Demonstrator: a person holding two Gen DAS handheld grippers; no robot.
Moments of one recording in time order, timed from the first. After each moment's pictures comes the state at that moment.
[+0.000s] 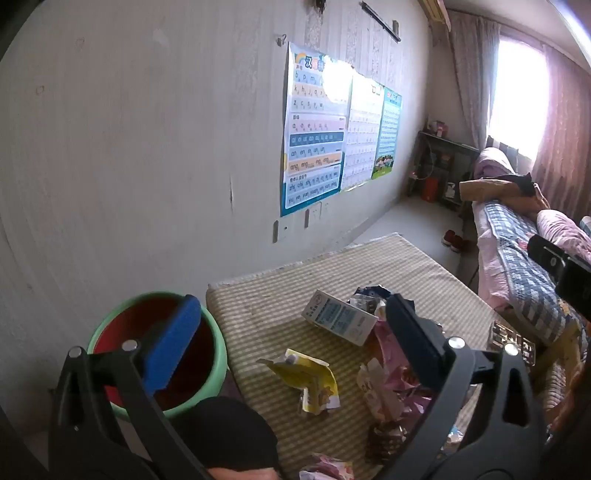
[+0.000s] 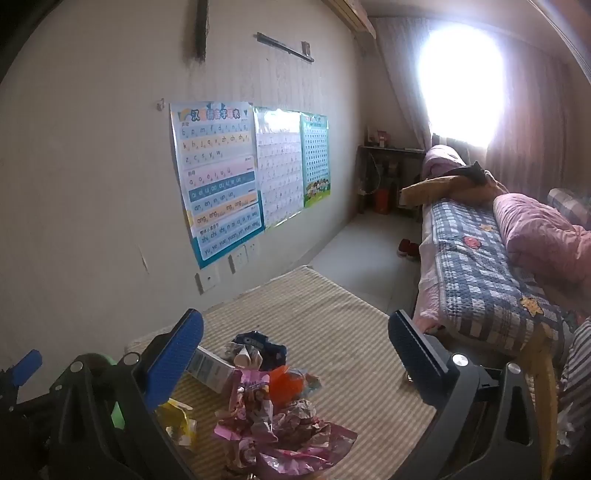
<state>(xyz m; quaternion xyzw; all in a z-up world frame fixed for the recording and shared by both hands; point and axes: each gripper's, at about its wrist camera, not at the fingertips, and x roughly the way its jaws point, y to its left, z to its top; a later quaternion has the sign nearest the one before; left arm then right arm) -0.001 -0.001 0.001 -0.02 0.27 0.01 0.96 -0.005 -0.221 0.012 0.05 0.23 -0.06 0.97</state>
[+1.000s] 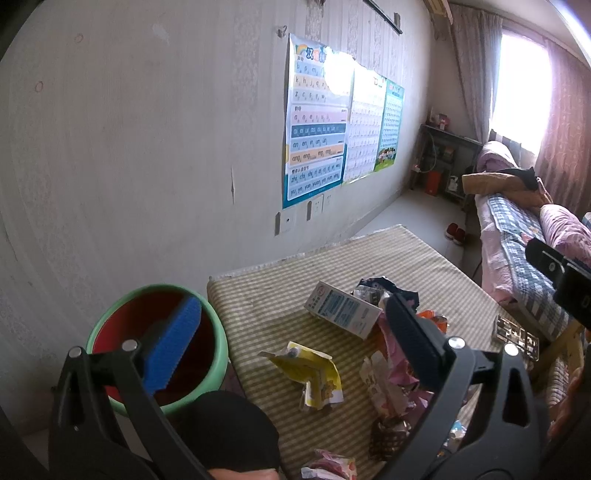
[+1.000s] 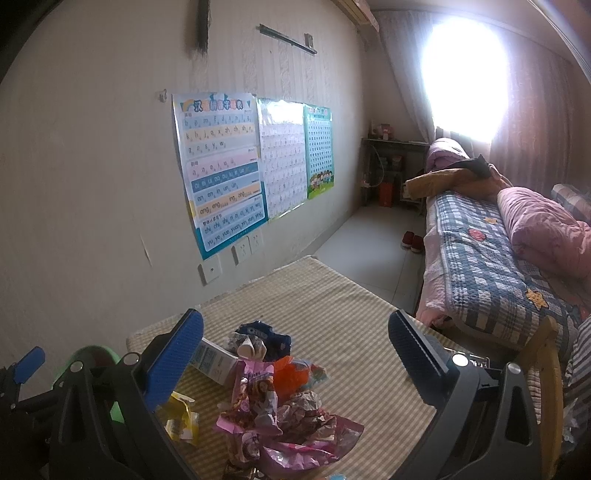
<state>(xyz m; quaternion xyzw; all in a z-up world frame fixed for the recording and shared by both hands) 0.004 -0.002 -0.008 -0.03 0.29 0.02 0.96 -0.004 -0.218 -0.003 0.05 0.24 -0.05 0.97</state>
